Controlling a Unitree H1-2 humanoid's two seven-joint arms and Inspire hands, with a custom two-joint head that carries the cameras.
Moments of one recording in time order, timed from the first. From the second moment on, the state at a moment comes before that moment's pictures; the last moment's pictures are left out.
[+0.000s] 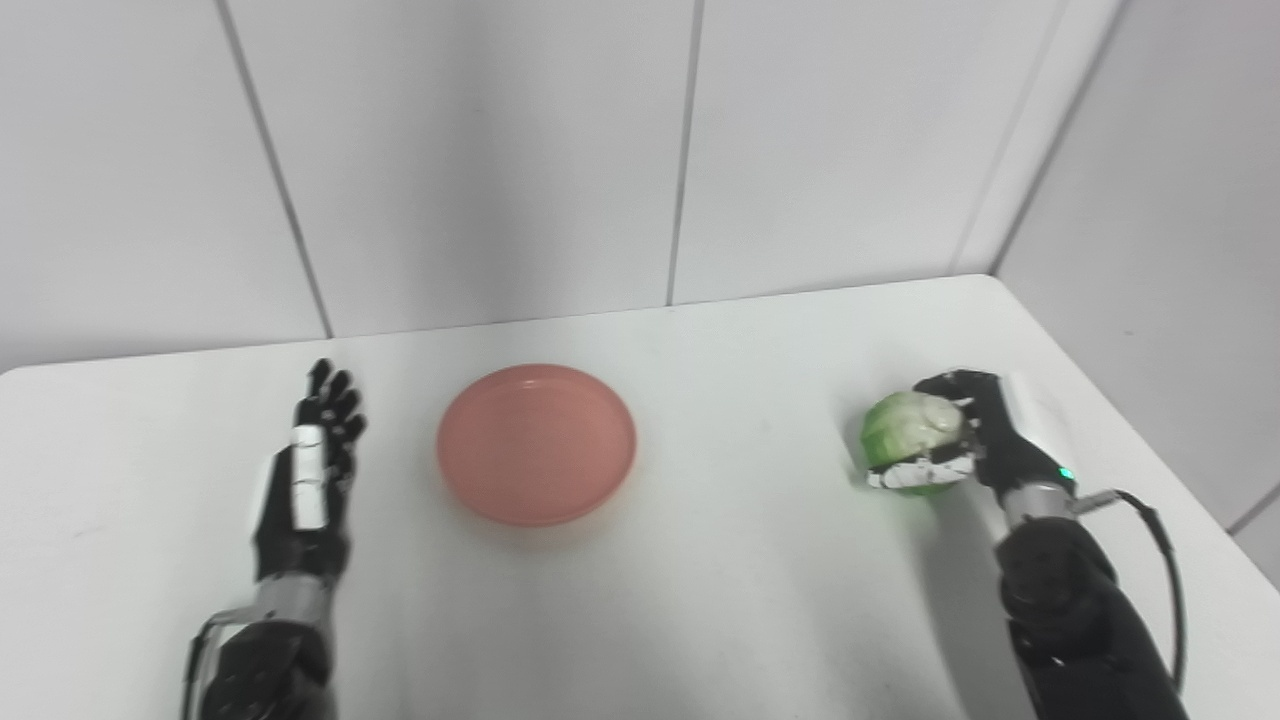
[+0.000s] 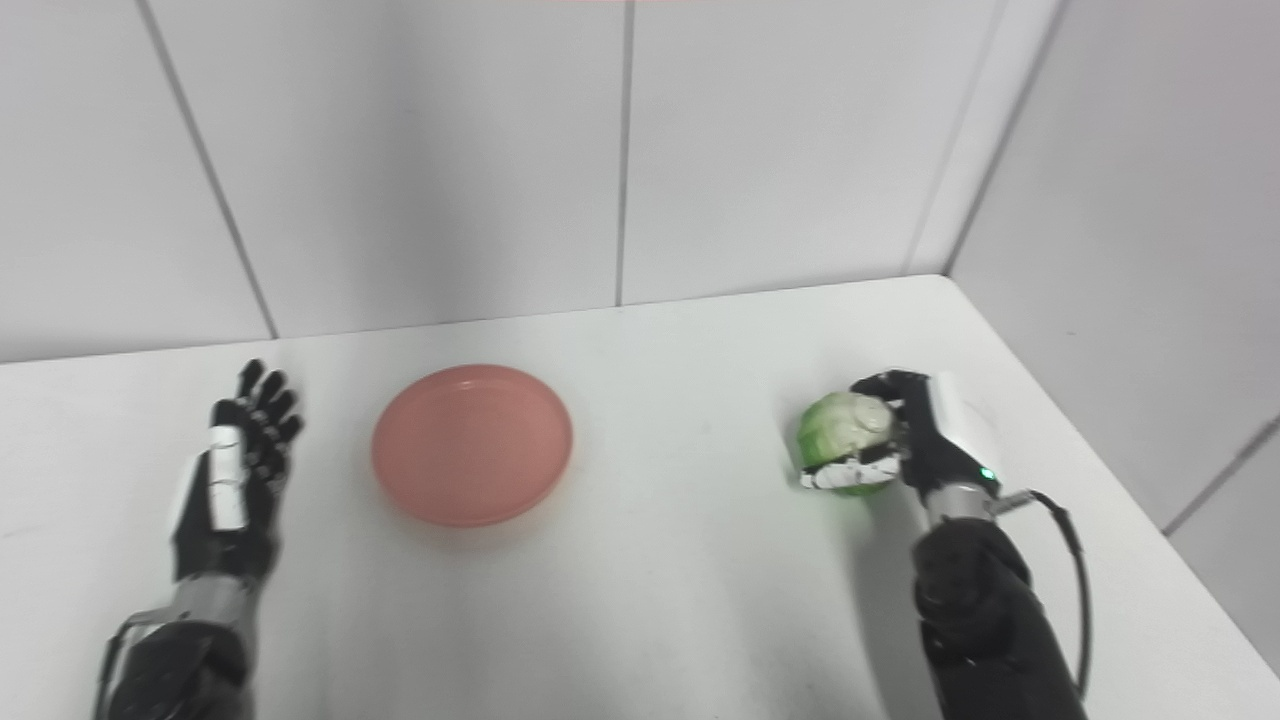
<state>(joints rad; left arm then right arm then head) -0.42 -0.04 0.03 0.48 -0.10 -0.22 -0.09 -0.19 -0.41 -0.20 -0.04 -0.52 0.29 -0.01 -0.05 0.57</state>
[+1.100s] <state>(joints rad) -0.54 -0.12 0.02 0.69 -0.04 -0.33 0.10 -0.41 -0.31 0.10 0.04 -0.38 -0.10 0.06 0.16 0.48</state>
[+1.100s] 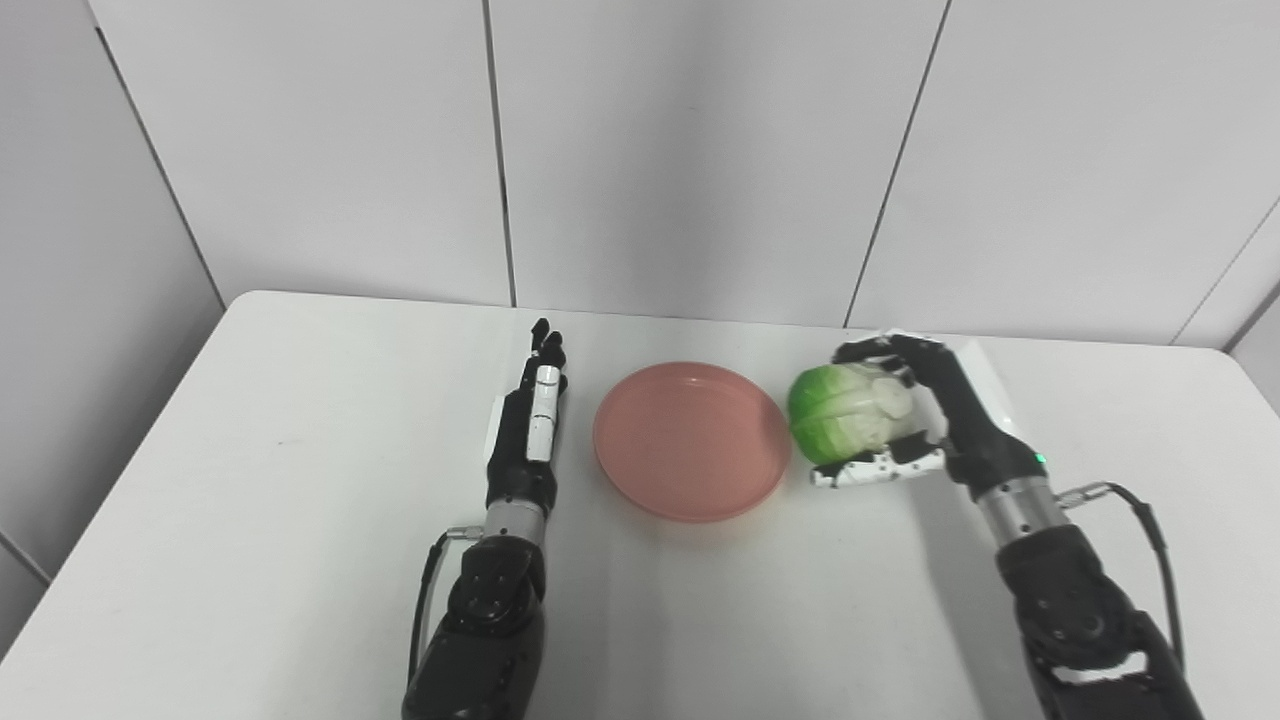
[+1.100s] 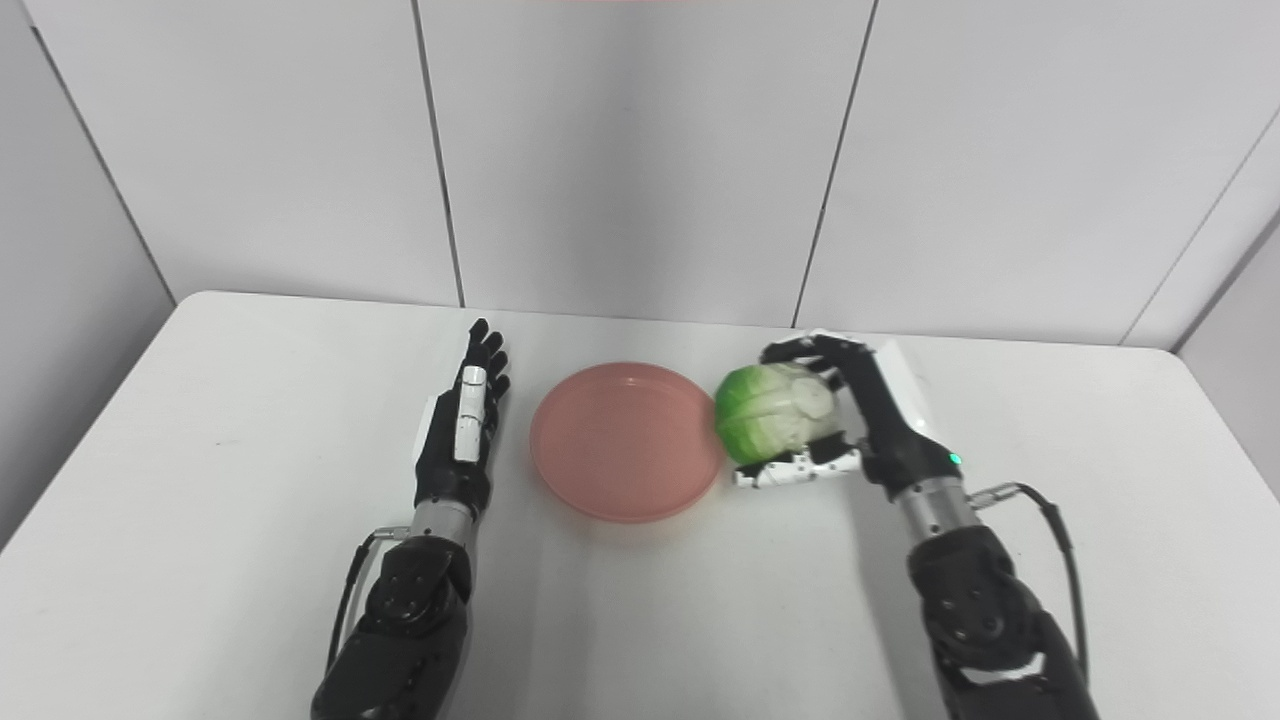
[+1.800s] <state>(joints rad) -0.53 -0.12 0.01 0.69 -0.02 -0.33 0.10 -0.58 -0.19 0.27 0.23 -0.56 -0.05 0.10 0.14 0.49</state>
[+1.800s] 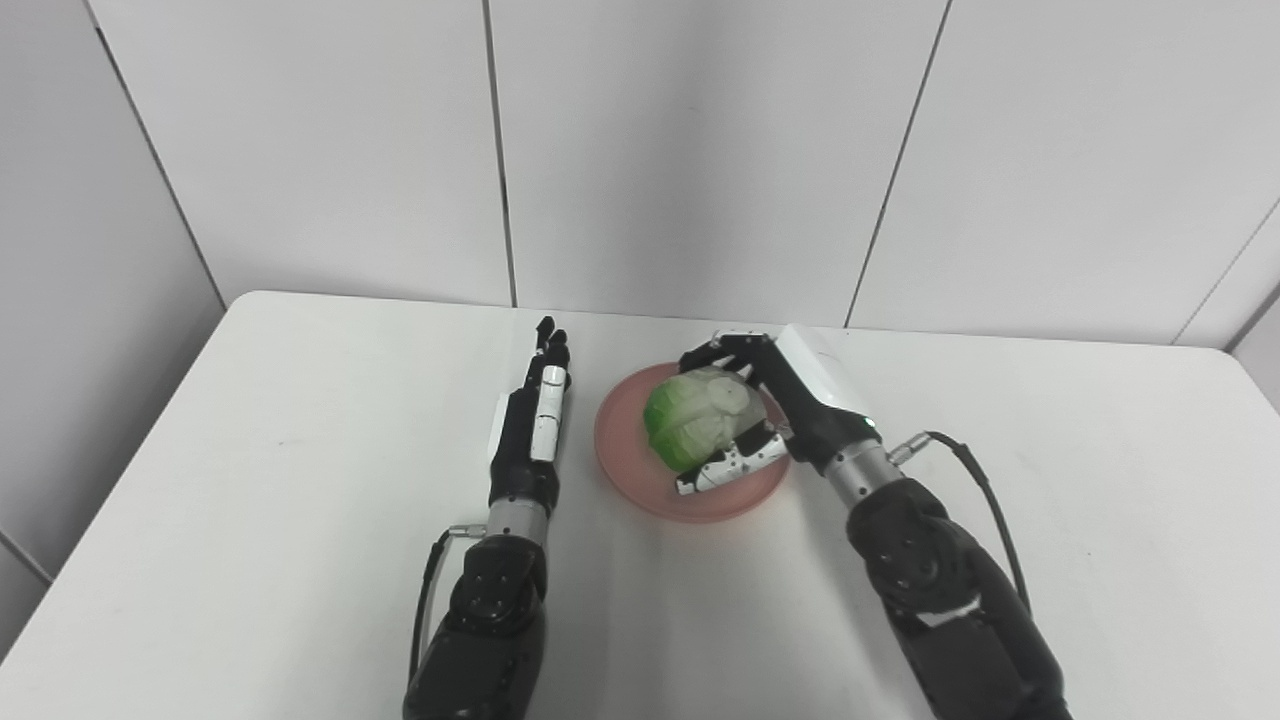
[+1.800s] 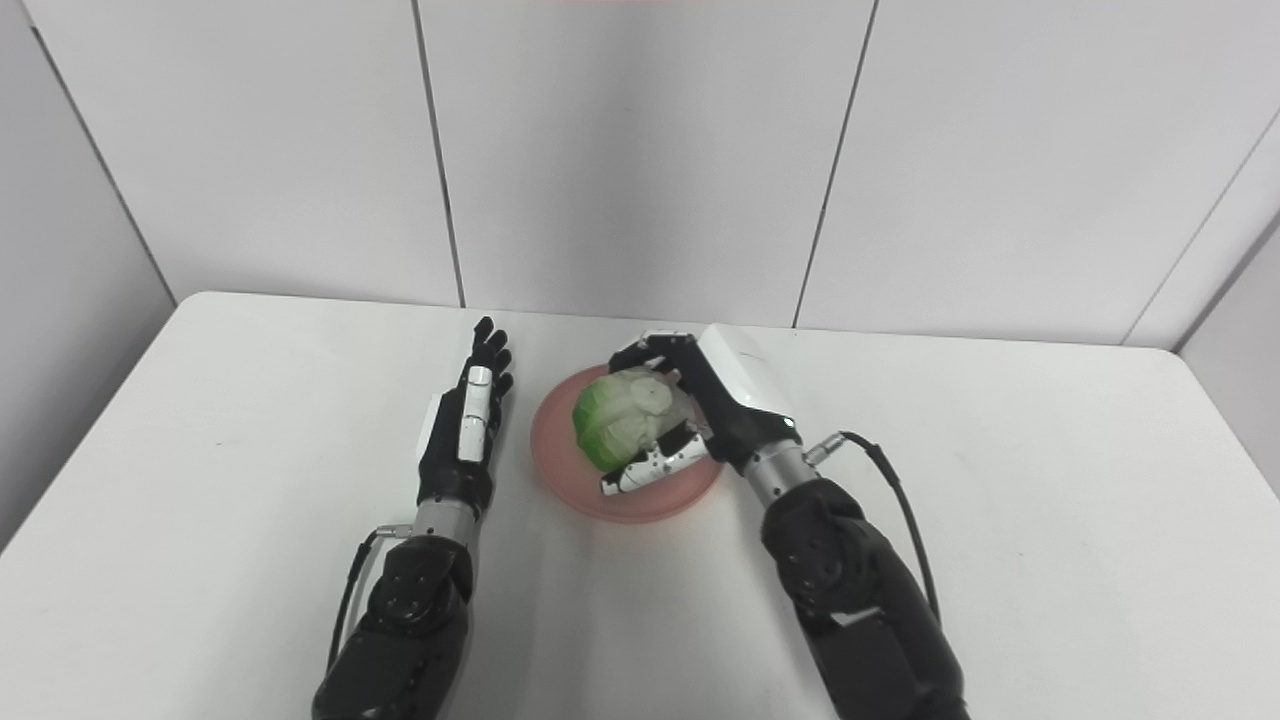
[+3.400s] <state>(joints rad) -0.38 -0.08 -0.01 0.44 -0.05 -0.23 0.00 -0.37 -0.18 0.13 0.17 -0.27 -0.18 0.05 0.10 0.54</state>
